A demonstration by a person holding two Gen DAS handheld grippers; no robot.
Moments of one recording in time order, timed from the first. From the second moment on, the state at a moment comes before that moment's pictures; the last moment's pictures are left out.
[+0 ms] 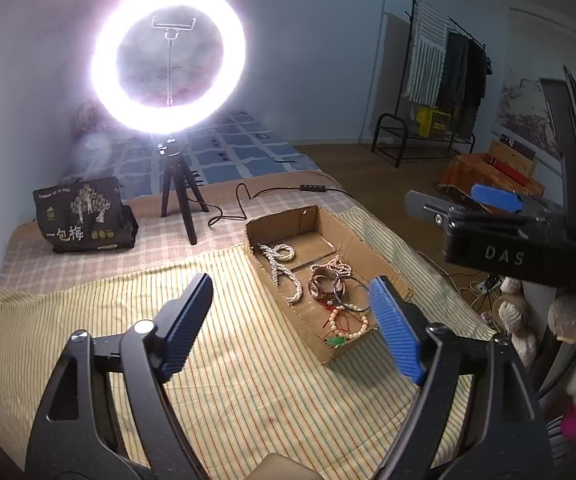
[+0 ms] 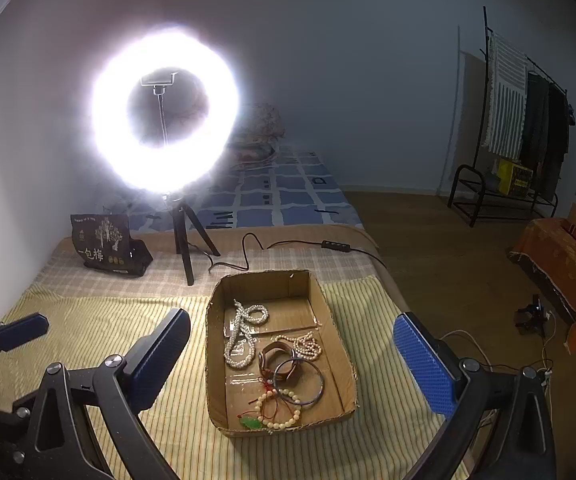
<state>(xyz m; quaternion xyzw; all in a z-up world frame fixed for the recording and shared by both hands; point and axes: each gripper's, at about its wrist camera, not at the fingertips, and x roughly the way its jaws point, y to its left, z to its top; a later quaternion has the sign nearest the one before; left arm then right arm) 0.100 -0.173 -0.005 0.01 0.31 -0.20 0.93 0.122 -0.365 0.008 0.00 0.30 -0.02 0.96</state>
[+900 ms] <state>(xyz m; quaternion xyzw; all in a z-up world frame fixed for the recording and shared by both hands) 0.074 -0.156 0.000 0.04 0.28 -0.18 0.94 0.097 -0.349 0.012 -0.02 0.26 -0.02 0.97</state>
